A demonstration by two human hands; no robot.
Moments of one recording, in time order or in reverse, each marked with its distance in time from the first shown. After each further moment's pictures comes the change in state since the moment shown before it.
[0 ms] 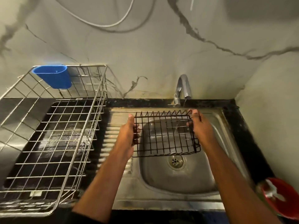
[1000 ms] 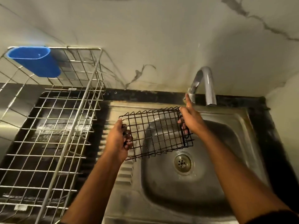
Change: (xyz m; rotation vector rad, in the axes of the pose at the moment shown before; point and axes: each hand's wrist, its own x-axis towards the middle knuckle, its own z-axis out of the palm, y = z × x) left_hand 0.081 -0.005 -0.021 -0.292 0.106 -0.179; right_hand 0.097 -0.016 0.079 -0.118 -0.380 -0.003
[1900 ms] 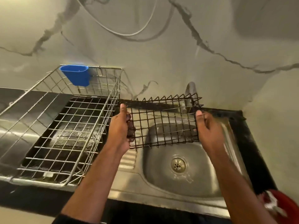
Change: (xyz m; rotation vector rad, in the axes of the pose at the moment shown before) left_hand -0.164 0.013 -0.011 0.067 -0.065 0.370; right_hand -0.217 -0.027 -0.046 0.074 0.391 -0.333
